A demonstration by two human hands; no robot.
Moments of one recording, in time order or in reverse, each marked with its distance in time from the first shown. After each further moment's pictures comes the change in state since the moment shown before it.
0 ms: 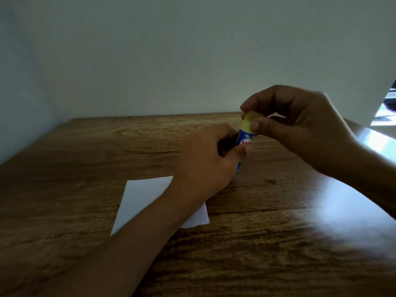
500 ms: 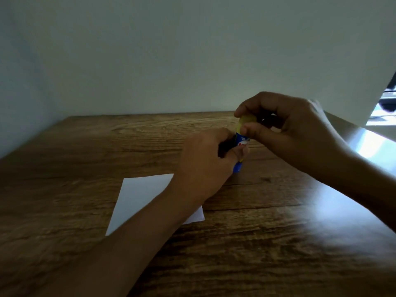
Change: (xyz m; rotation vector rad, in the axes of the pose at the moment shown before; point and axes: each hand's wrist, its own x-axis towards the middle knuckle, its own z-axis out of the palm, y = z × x) left_hand 0.000 0.001 0.004 0.091 -0.045 0.004; right_hand -0.004 -0.009 0.005 -0.284 0.022 -0.032
